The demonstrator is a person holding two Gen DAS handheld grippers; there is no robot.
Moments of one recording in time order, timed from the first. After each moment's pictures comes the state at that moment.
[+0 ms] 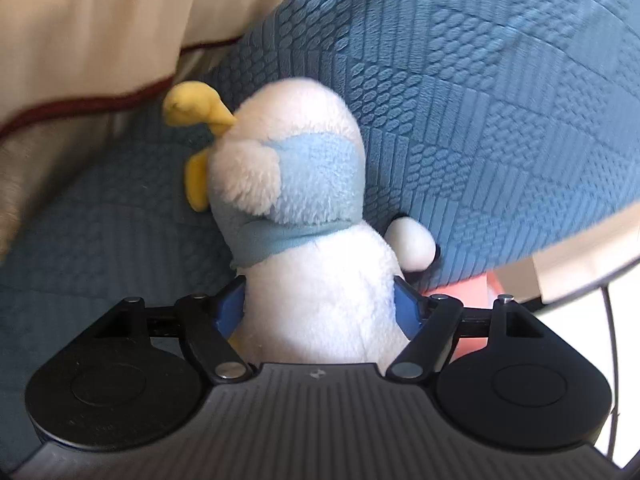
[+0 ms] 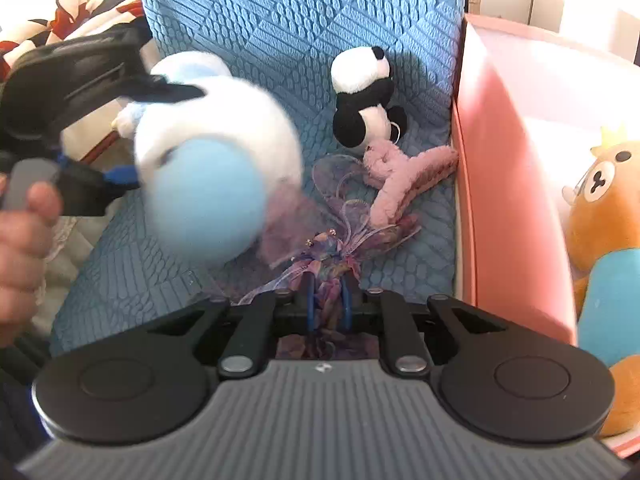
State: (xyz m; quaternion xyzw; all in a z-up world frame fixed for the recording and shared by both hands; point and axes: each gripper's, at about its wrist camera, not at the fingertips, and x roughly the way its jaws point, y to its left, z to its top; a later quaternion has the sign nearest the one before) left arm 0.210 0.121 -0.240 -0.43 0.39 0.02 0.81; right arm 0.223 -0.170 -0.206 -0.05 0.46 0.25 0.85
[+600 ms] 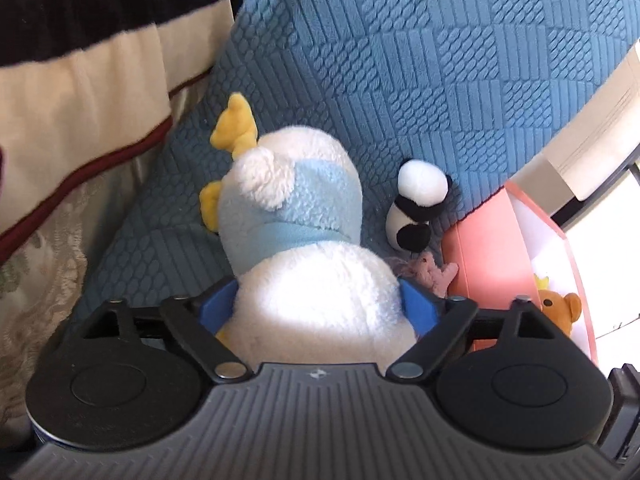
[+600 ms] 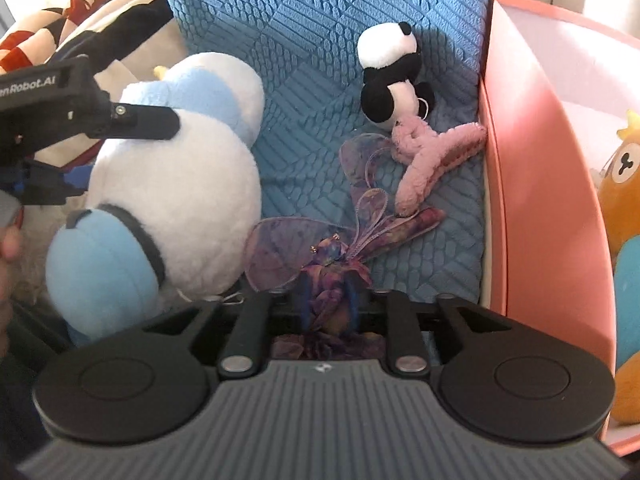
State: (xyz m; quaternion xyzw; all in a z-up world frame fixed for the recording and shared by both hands) left arm 0.187 0.098 -0.232 -0.27 0.44 0.01 0.86; right arm 0.222 -0.164 -0.214 -0.04 0.49 0.28 0.82
